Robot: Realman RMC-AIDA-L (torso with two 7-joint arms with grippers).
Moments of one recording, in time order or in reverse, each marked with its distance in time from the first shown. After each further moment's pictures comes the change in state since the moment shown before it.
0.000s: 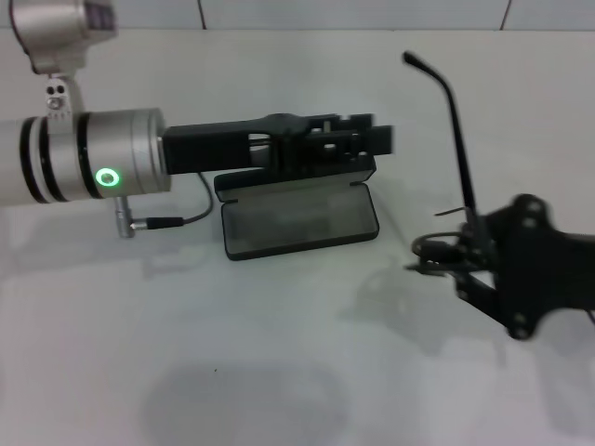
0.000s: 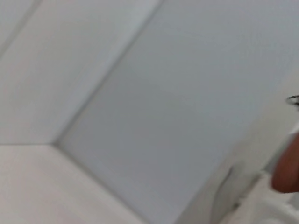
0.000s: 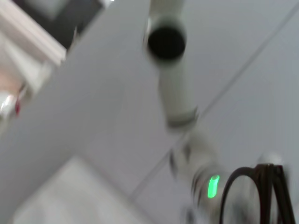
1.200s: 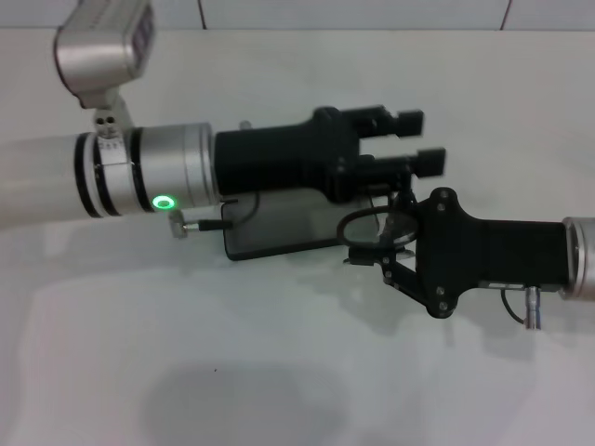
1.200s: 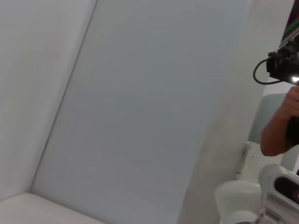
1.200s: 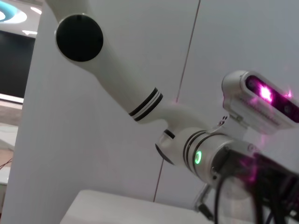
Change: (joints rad) left arm -0.010 -0.068 0.081 0.000 -0.078 -0.032 0.365; right arm 0.257 0.007 -0.132 0.386 0.116 0.117 0.301
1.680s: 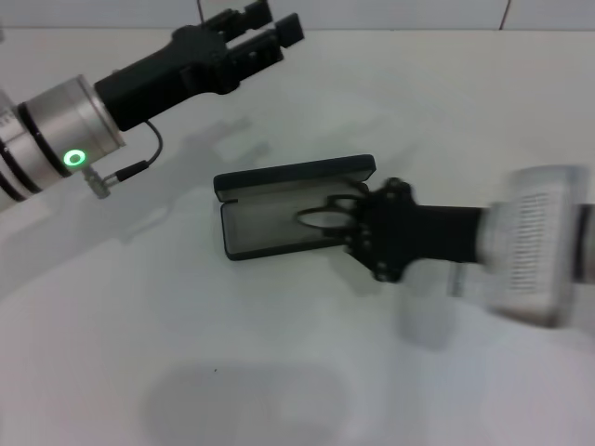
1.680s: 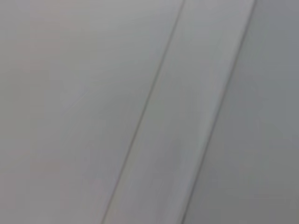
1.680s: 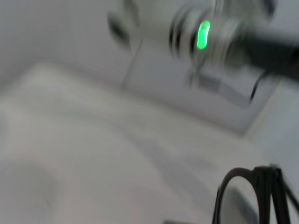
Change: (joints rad) left arm 0.095 0.017 -0.307 0.001 -0.047 -0.111 0.034; right arm -0.050 0.000 -0.349 -0.280 0.014 0.641 0.010
